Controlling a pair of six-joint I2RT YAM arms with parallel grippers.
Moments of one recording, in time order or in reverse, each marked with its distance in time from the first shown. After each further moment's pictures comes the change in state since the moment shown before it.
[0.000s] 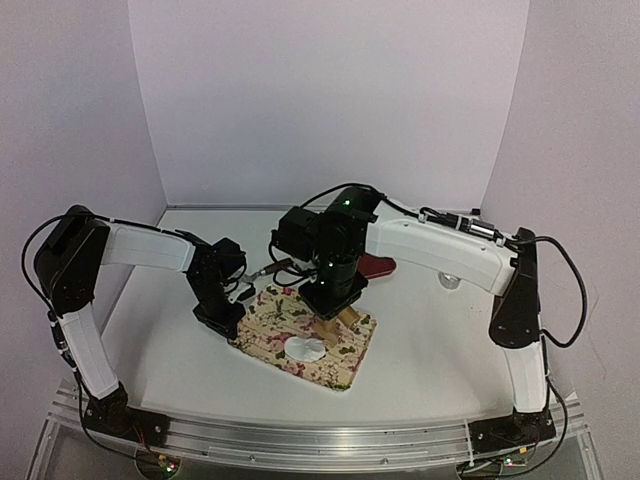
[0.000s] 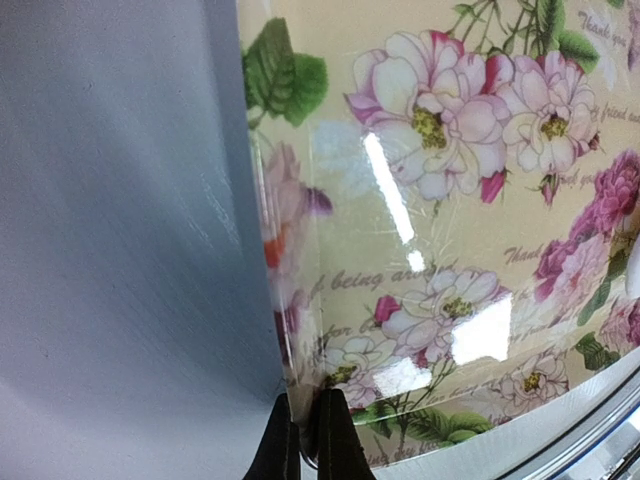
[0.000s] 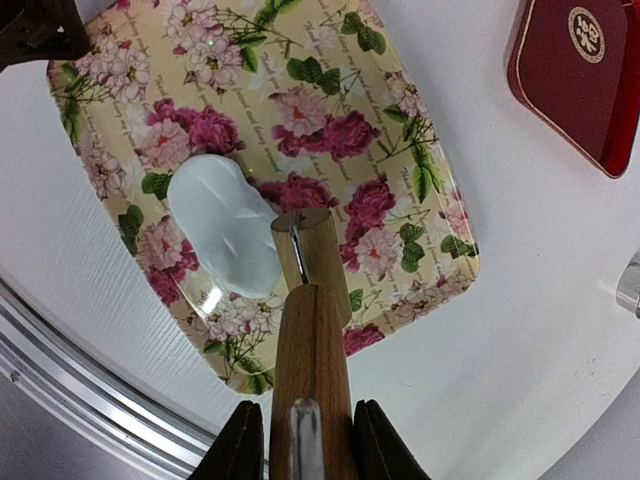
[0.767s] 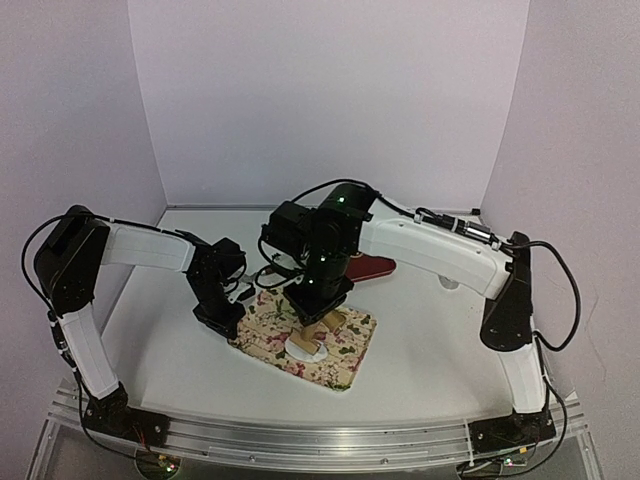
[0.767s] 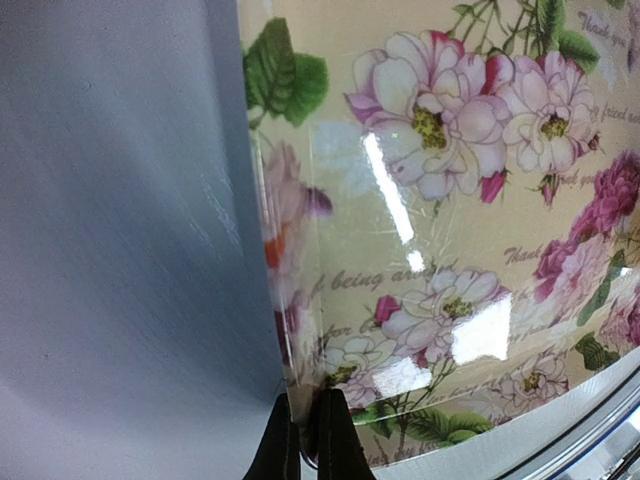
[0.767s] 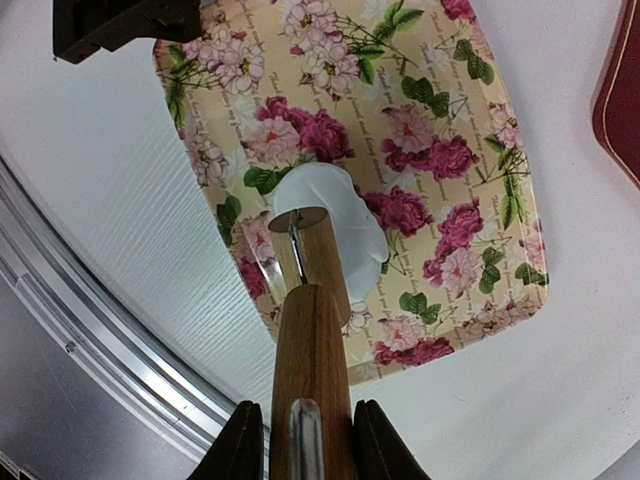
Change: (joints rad) left arm 0.000 0.000 -0.001 0.001 0.001 0.000; right arm 0.015 0.051 0.103 -0.001 -0.144 -0.049
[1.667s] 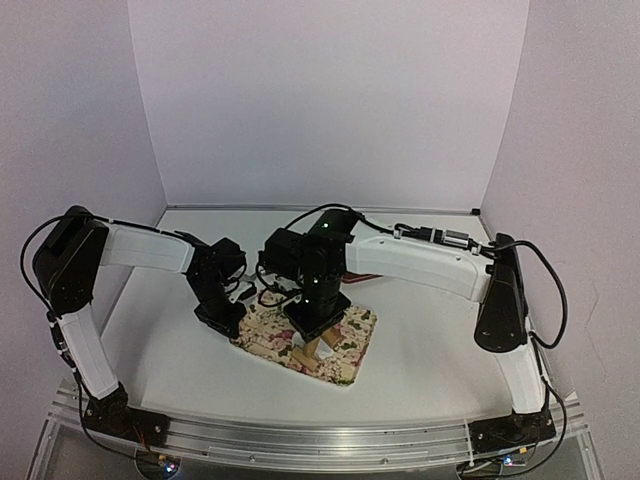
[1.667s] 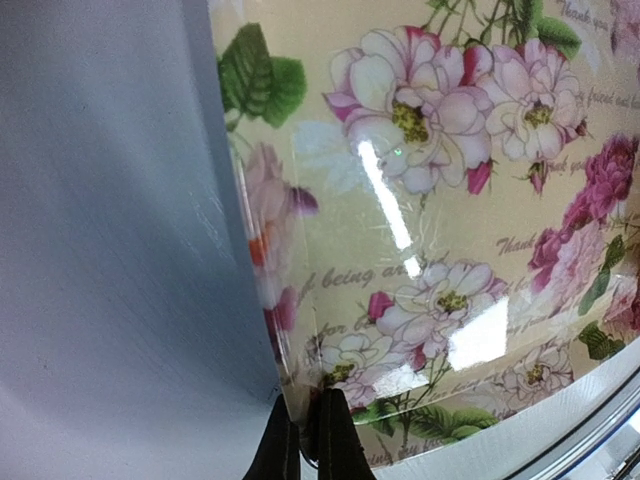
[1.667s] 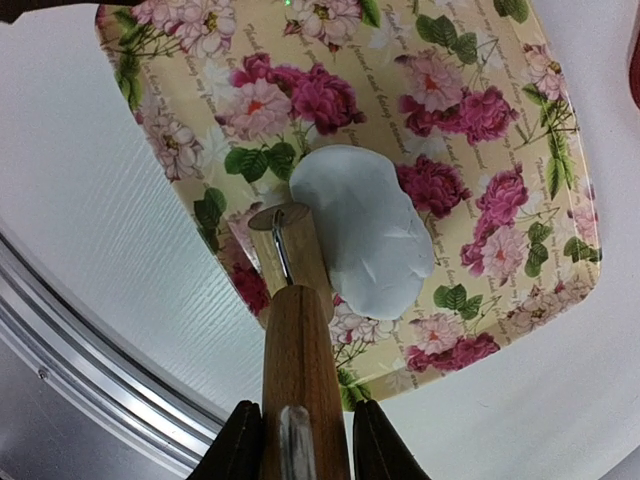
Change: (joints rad) left arm 0.000 -0.007 -0.013 0.028 0.003 0.000; right arm -0.002 0.026 -0.129 0.073 0.006 0.057
